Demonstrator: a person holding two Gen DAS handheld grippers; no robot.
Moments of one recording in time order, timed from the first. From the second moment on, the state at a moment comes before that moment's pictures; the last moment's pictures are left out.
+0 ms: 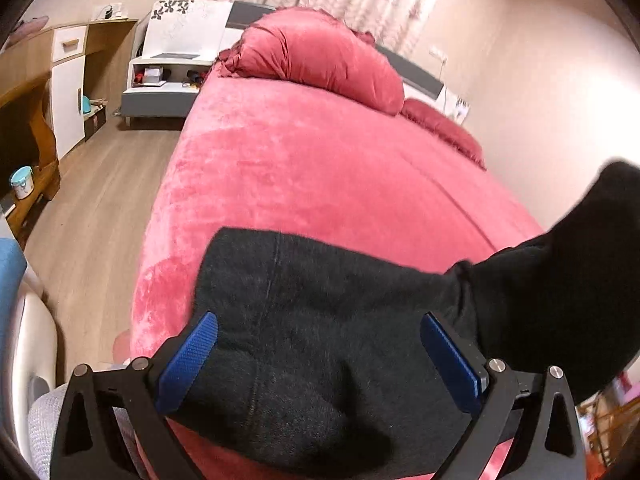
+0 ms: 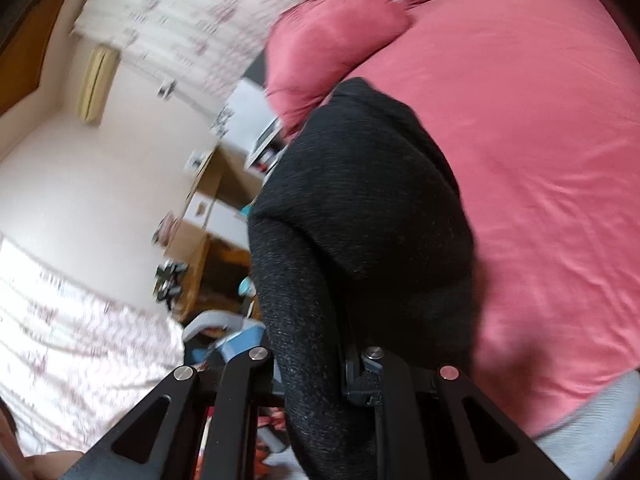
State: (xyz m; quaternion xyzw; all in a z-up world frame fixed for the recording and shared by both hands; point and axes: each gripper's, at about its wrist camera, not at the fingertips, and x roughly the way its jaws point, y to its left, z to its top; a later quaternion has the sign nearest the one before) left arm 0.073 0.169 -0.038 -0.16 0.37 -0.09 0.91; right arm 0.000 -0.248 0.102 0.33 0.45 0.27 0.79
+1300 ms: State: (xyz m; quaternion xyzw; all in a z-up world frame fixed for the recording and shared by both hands) left arm 0.041 0.203 -0.037 -0.17 0.46 -0.08 0.87; right arm -0.010 -0.165 -0.084 0.24 0.53 0.24 0.77
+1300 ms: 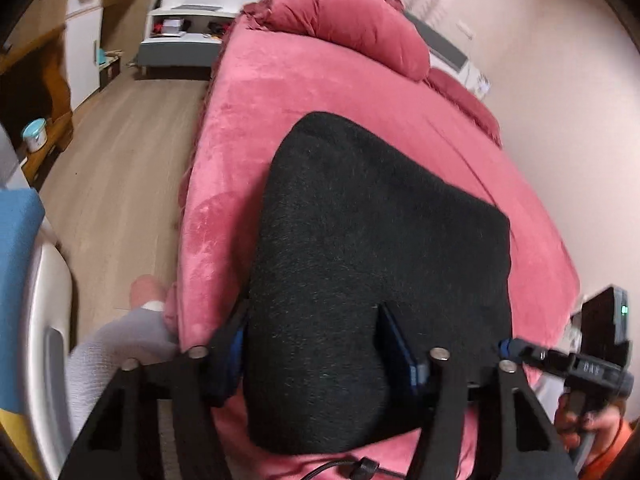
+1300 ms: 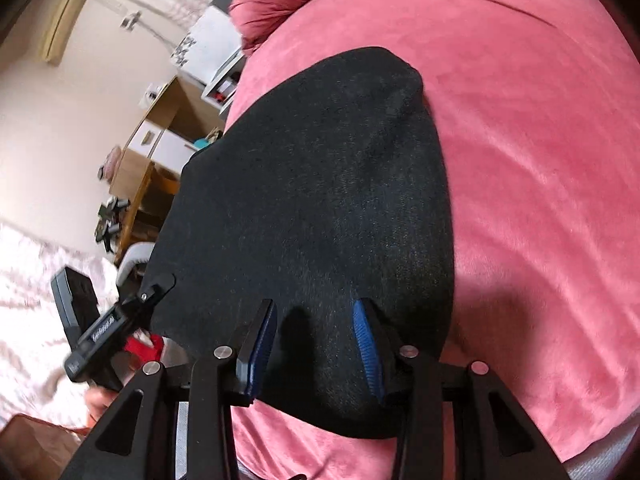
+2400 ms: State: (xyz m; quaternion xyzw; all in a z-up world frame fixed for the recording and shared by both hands) left arm 0.136 0.230 -0.049 -0.15 0.49 -0.13 0.85; right arm 0.025 -0.235 -0.109 0.29 0.47 0.23 0.80
